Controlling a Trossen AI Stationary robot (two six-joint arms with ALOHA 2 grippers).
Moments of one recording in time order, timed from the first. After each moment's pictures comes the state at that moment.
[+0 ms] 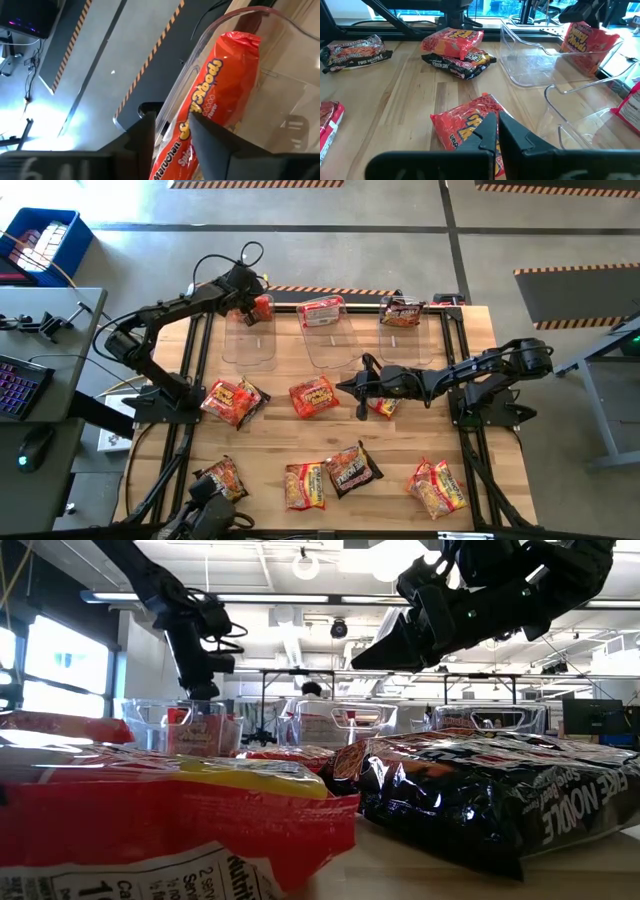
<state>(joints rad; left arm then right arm) 0.93 1.56 1.01 -0.41 -0.29 0.55 0.02 1.50 0.57 0.63 0.15 -0.03</state>
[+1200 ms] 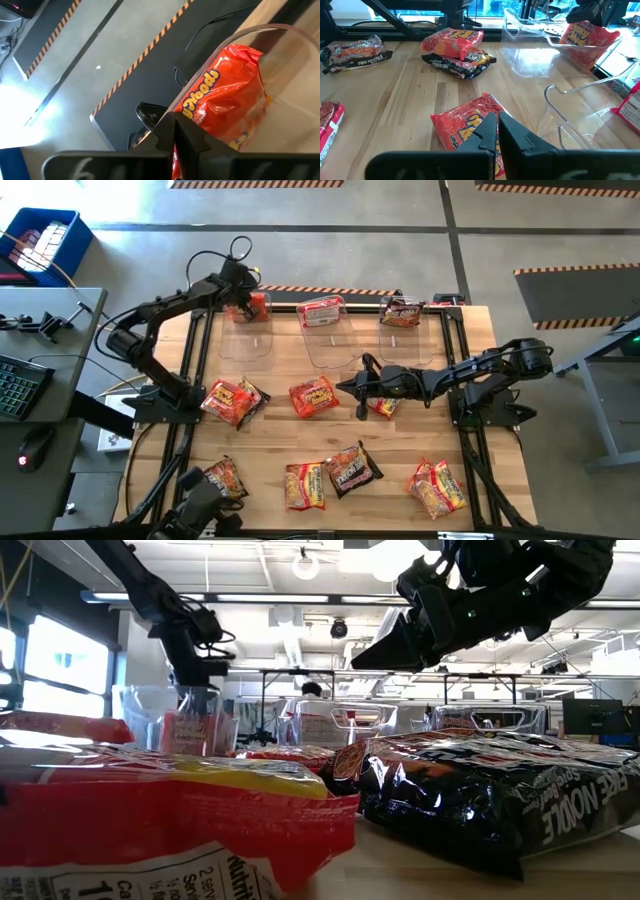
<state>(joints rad) 1.04 1.59 1.01 -0.34 -0.18 0.46 0.02 1.50 0.57 0.63 0.15 -0.02</state>
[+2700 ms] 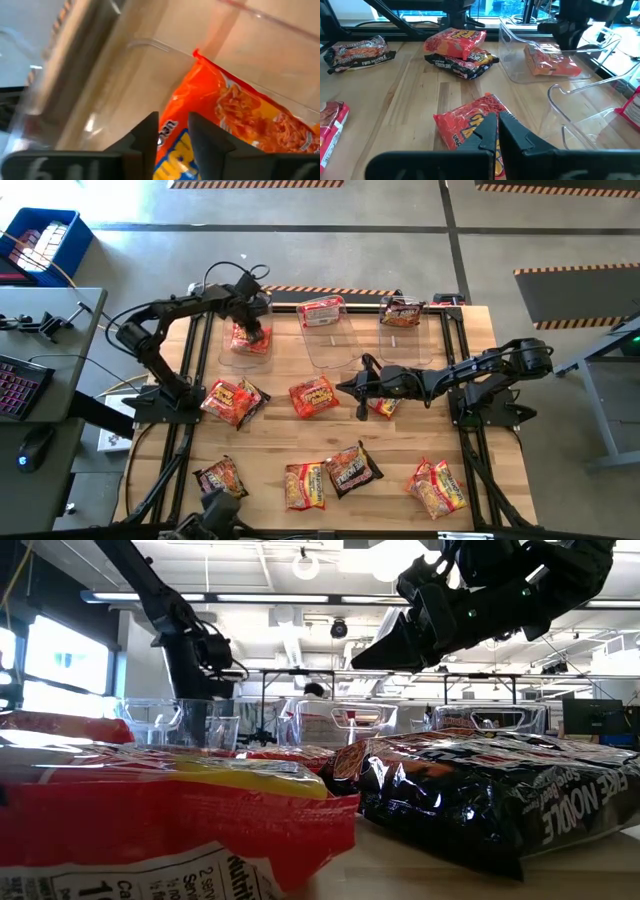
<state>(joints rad) 0.94 1.67 1.01 -0.58 0.05 0.47 0.02 1.50 0.57 0.63 0.14 -0.02</state>
